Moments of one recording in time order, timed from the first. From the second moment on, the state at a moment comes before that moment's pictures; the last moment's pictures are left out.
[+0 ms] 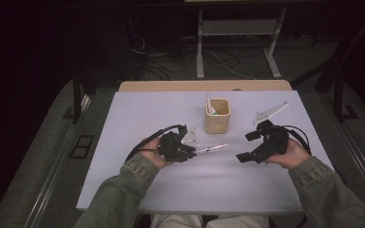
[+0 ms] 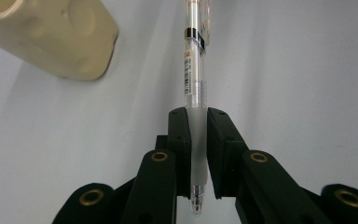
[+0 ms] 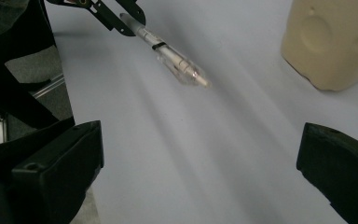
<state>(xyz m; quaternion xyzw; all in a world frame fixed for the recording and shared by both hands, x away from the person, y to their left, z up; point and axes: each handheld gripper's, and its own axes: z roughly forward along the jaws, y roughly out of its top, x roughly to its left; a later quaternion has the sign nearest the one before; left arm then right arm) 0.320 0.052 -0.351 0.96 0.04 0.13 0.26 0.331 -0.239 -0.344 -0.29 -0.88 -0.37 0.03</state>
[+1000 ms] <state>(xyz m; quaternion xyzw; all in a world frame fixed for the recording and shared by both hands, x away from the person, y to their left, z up) 0.315 0.035 -0.356 0.96 -0.03 0.14 0.26 0.363 -0.196 -0.339 -0.23 -0.92 -0.31 0.07</state>
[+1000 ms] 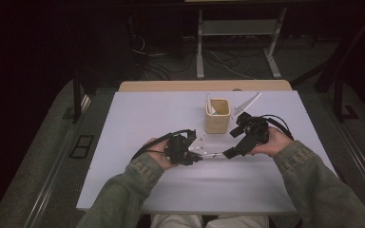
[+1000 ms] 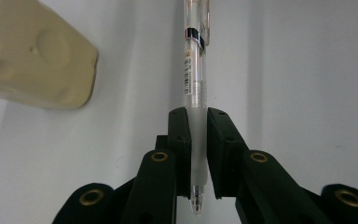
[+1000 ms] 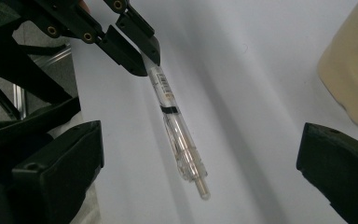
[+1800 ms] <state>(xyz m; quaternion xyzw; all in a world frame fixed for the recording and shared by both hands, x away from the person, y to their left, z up) 0.314 0.022 -0.358 0.96 -0.07 0.16 0.23 0.370 -0.175 -0.344 -0.21 -0.93 -0.29 0.11</state>
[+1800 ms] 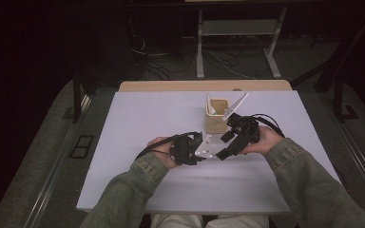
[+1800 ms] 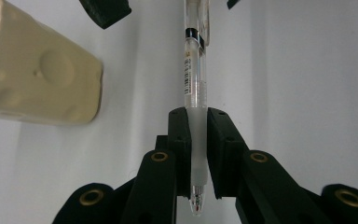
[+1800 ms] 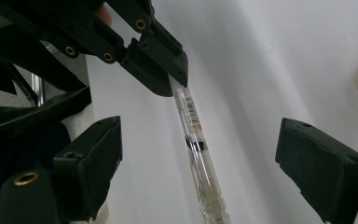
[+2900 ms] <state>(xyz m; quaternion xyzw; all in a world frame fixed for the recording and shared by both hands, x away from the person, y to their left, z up) 0.311 0.012 -0.362 0.96 -0.09 0.16 0.21 0.372 -0.148 -0.361 -0.18 -0.95 -0.20 0.12</state>
